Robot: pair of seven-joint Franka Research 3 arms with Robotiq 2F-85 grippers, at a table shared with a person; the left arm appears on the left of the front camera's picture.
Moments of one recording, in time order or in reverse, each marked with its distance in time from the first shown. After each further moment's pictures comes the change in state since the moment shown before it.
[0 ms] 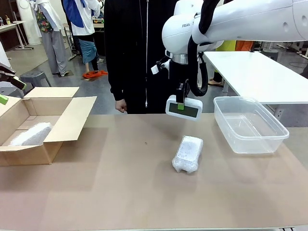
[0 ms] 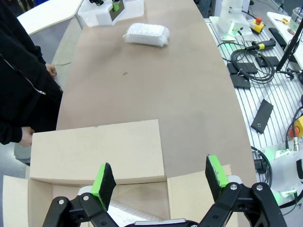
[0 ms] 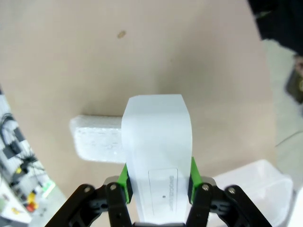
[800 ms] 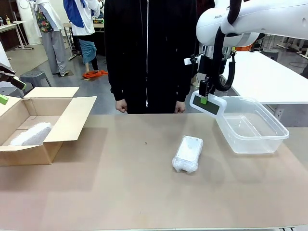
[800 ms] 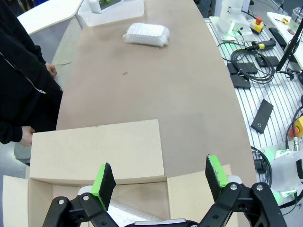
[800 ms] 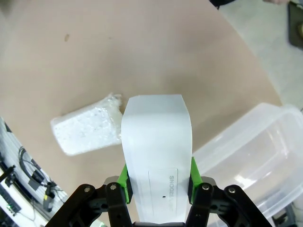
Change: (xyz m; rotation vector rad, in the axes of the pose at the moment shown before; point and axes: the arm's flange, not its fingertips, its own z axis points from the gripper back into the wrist) left arm 0.000 0.000 0.000 0.000 0.000 0.000; right arm -0.089 -0.079 -0.001 0.066 -0.048 -0.350
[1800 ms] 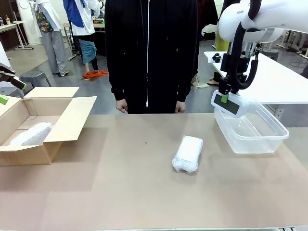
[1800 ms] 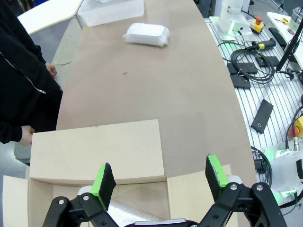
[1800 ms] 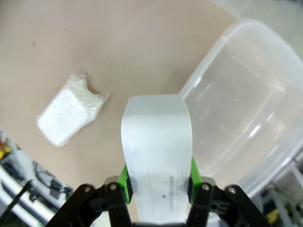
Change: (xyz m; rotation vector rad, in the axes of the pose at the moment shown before) left arm 0.000 0.000 0.000 0.000 0.000 0.000; right arm -0.063 -0.056 0.007 0.011 0.050 -0.282
